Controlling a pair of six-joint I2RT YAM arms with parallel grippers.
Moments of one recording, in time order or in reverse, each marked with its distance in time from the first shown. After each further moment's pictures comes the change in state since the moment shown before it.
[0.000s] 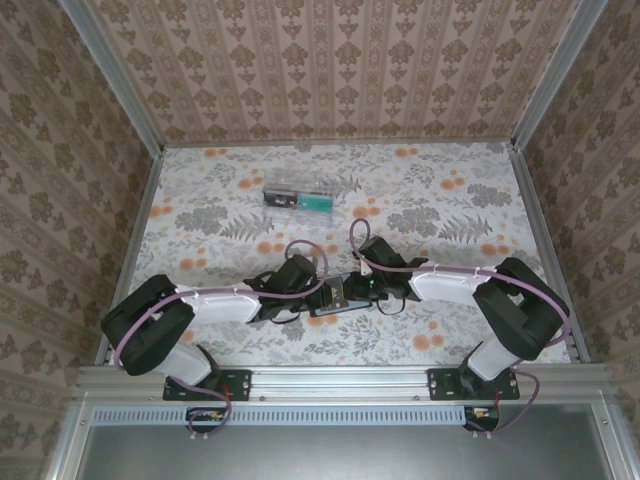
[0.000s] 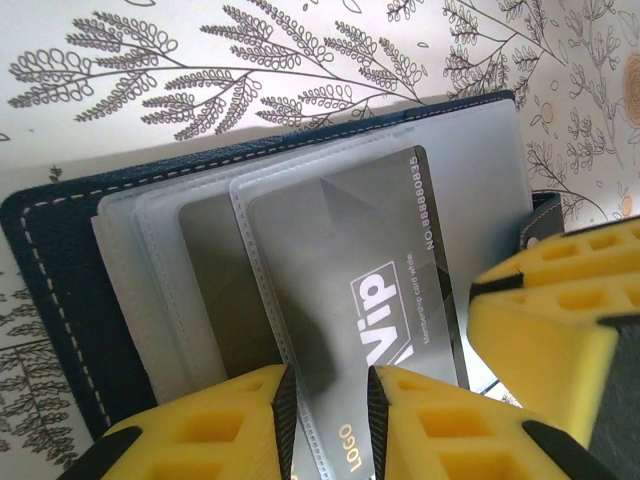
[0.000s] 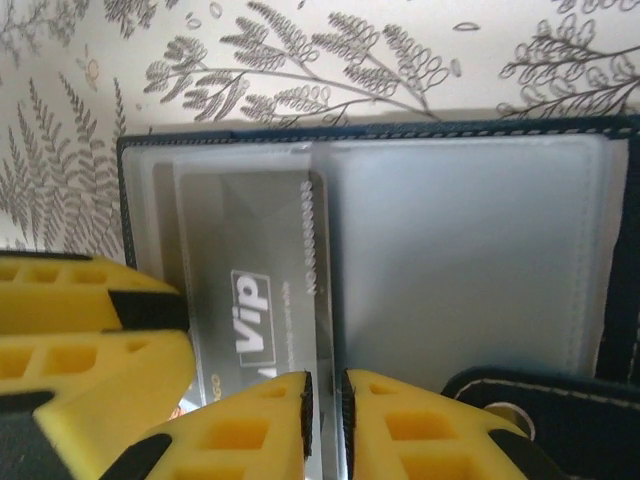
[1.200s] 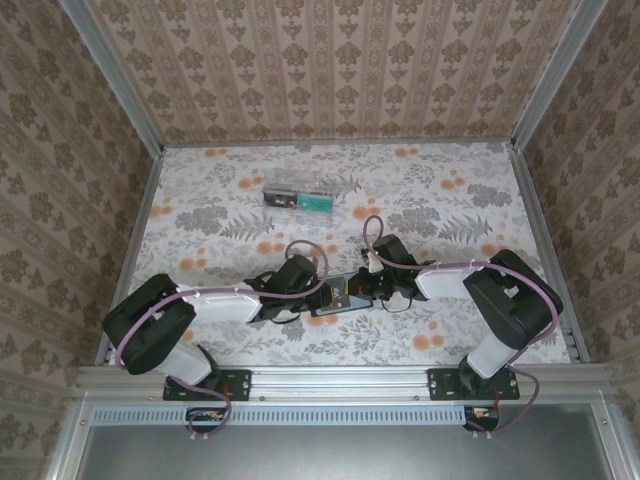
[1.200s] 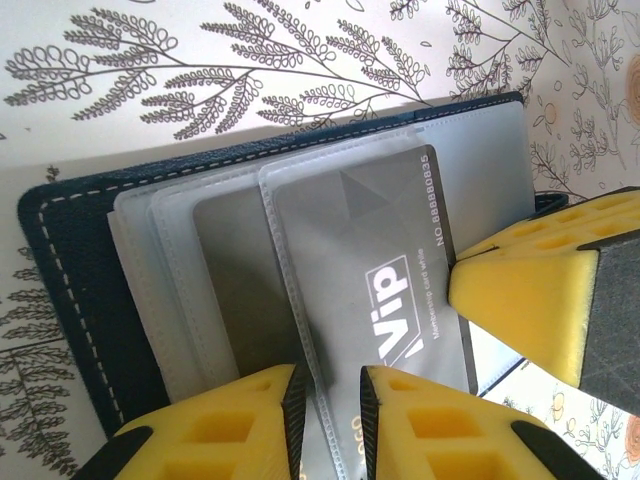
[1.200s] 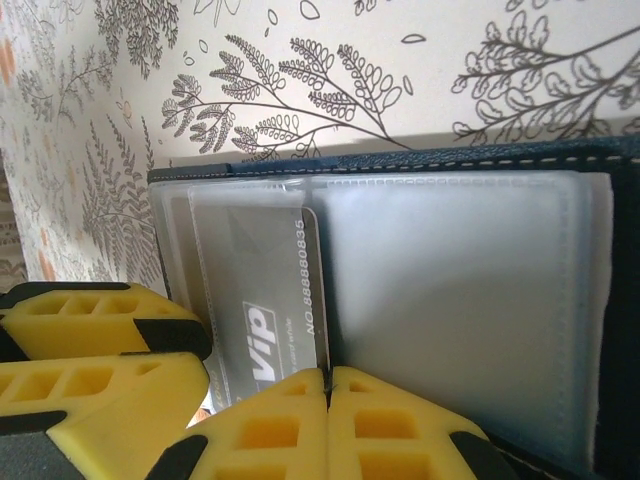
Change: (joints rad) left arm 0.000 0.008 0.001 0.003 -0.002 -0.004; right arm -0.114 0.053 -0.098 0.225 -0.208 0.082
